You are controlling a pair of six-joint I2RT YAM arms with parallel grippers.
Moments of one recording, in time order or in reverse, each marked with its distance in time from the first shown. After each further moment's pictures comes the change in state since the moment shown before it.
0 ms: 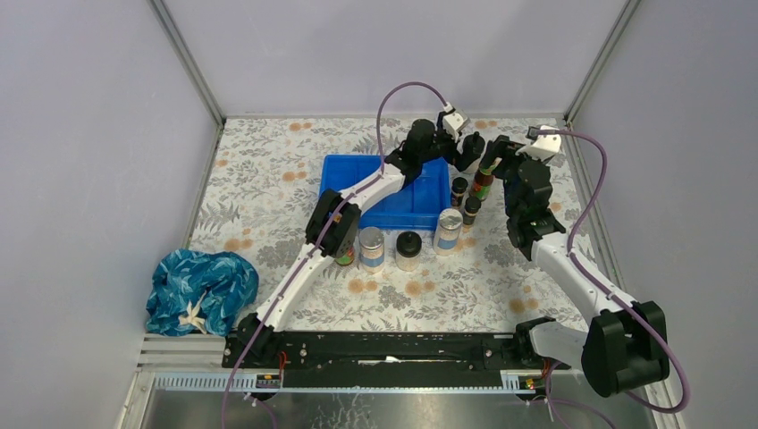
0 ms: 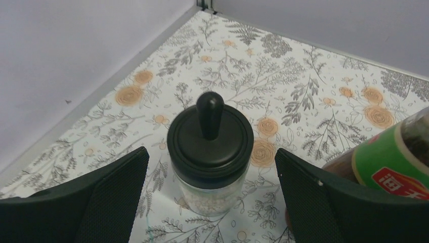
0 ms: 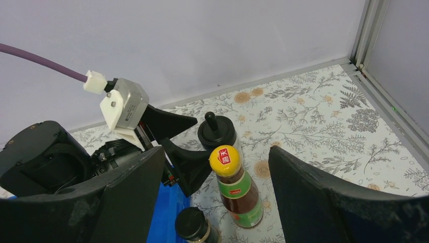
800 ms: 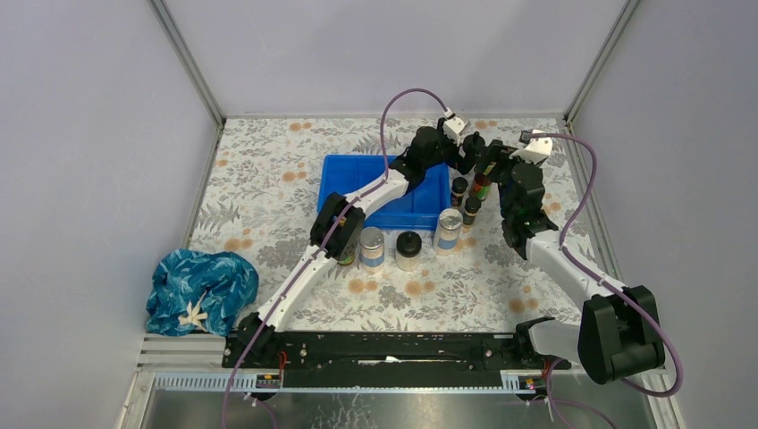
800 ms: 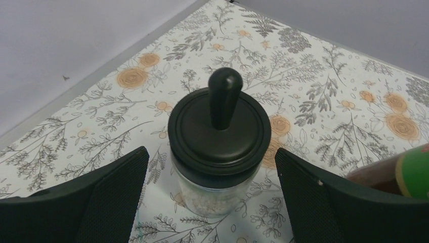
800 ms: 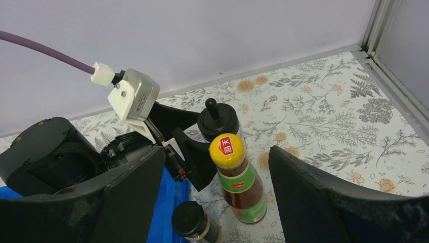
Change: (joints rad) left arm -0.019 0.065 0.047 -0.013 -0.089 -0.041; right arm 0.001 0.070 -0.042 0.081 -0.019 0.007
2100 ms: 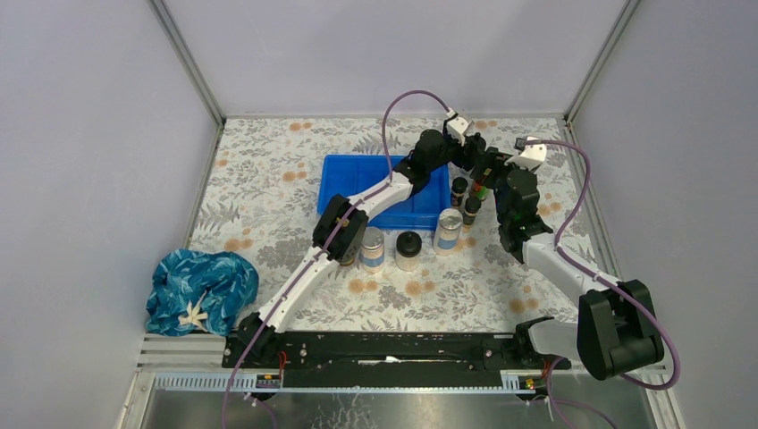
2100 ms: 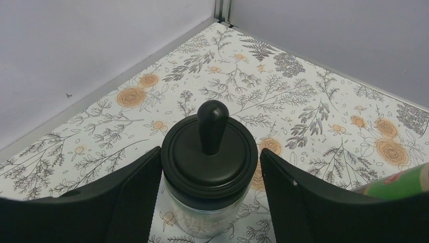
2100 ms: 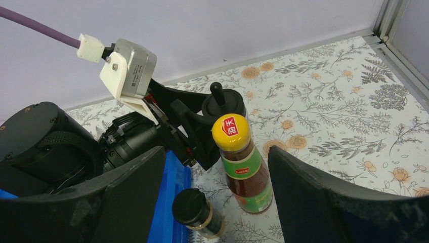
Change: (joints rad) left arm -0.026 0.007 0.000 0.087 -0.068 -0.039; right arm 0.017 0.023 -0.055 0.054 -0.004 0.023
